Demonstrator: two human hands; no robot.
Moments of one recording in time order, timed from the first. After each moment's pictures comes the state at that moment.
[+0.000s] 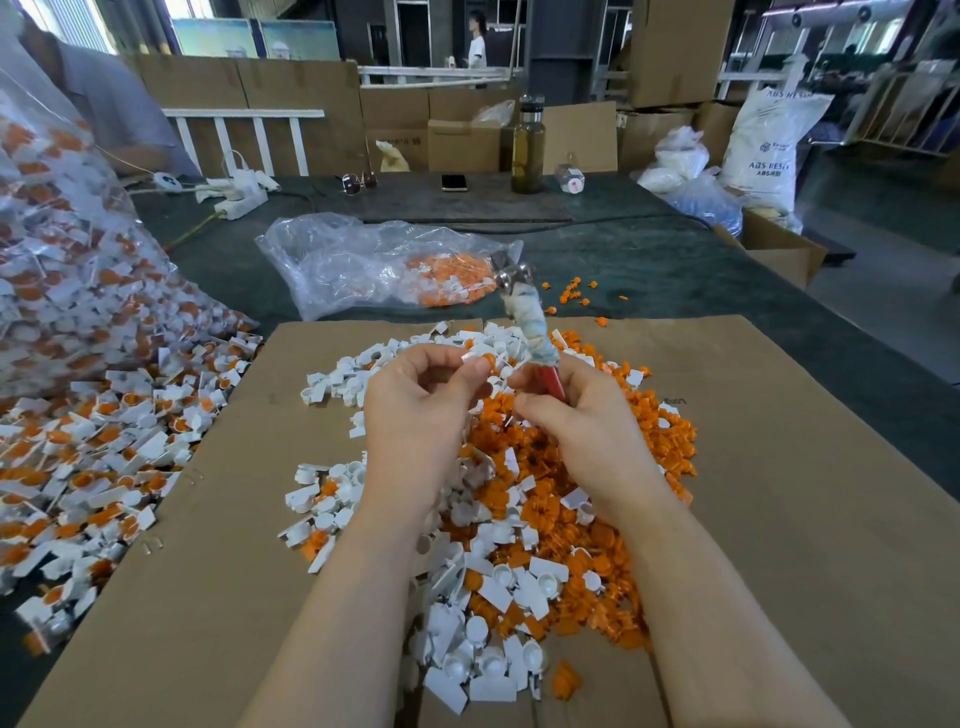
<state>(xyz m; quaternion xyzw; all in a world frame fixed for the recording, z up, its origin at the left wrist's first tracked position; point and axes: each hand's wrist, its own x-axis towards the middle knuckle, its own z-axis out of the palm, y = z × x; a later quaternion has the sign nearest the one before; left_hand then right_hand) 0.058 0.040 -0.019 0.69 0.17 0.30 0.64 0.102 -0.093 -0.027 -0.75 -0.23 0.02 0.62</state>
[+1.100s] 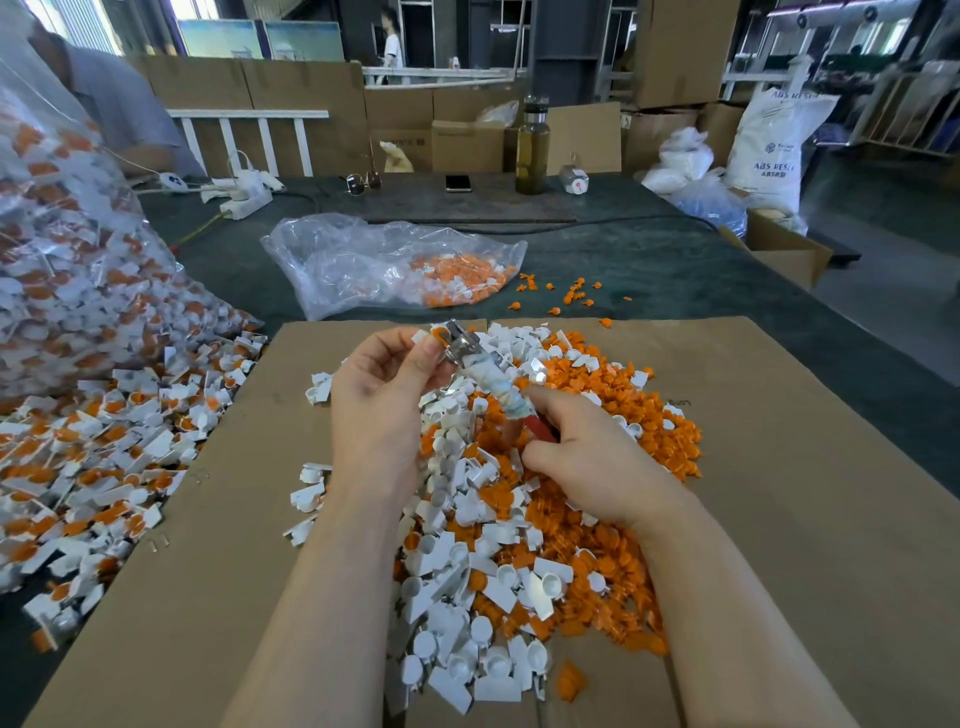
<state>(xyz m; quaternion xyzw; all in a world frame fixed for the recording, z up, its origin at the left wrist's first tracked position) 0.055 0.062 -0.019 0.56 0.10 0.33 0.75 0.104 -0.101 -0.027 -0.85 -0.32 0.10 0.42</state>
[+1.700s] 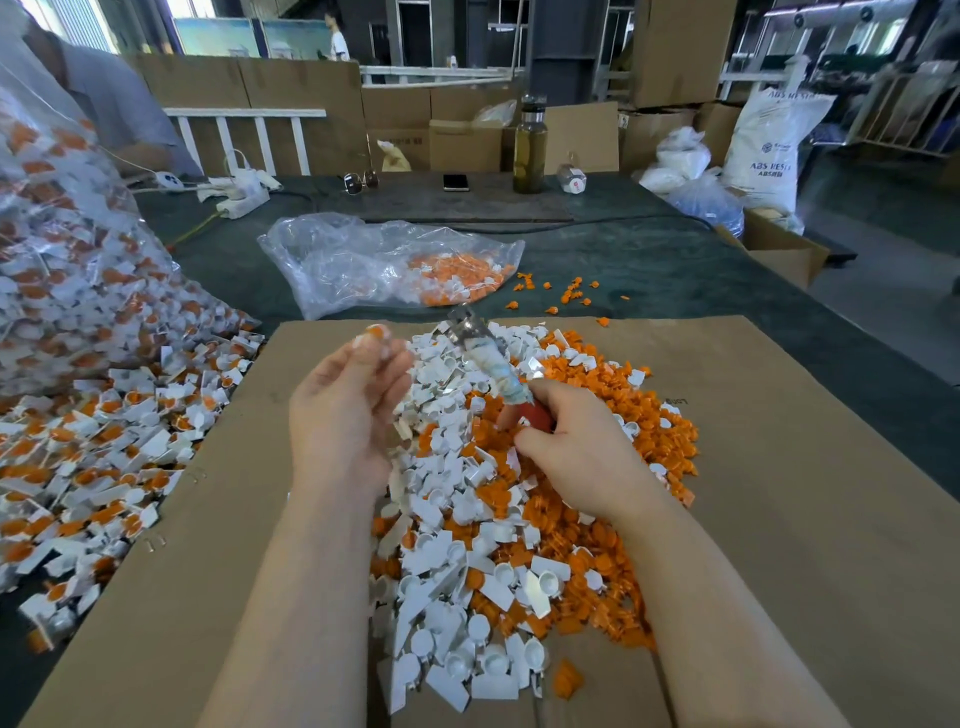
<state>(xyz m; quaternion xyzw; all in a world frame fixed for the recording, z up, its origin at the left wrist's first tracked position) 0.049 0.082 -0.018 0.41 0.22 0.30 0.83 0.104 -0.094 -0.033 -0.85 -0.28 0.04 0.44</state>
